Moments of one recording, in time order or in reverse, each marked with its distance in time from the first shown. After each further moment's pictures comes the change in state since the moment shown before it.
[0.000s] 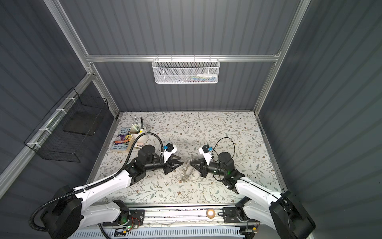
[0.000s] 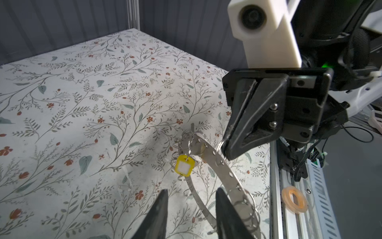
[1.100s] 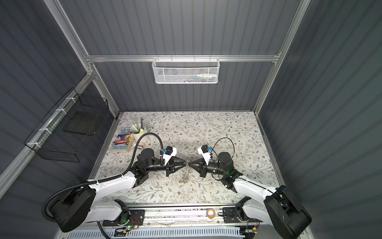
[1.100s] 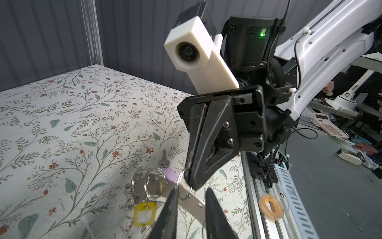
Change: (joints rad) left arm 0.000 0.111 -0.074 0.362 0.194 -0.063; right arm 0.000 0.070 -0.005 0.112 -0.070 0.042
